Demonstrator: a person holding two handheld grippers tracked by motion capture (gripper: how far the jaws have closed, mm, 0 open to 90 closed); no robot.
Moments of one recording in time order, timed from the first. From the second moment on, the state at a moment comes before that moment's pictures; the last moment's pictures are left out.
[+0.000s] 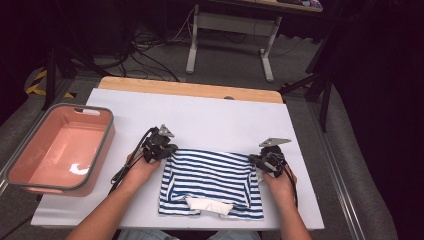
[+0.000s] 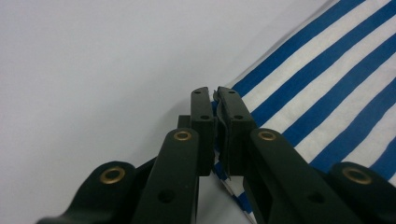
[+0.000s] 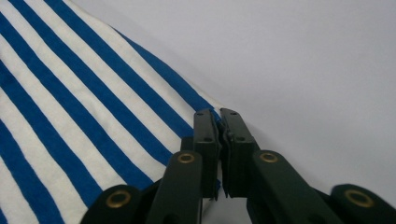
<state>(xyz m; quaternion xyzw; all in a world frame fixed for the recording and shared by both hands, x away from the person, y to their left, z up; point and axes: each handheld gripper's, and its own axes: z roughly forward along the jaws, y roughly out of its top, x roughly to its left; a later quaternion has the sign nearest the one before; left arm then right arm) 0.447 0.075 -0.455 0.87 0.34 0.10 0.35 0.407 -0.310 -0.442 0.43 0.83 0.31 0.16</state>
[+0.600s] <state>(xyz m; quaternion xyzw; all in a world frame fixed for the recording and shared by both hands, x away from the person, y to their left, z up) 0.457 0.081 -0.449 0.84 0.35 0.10 0.41 0.425 -0.313 -0.437 0.47 0.79 0.32 0.20</state>
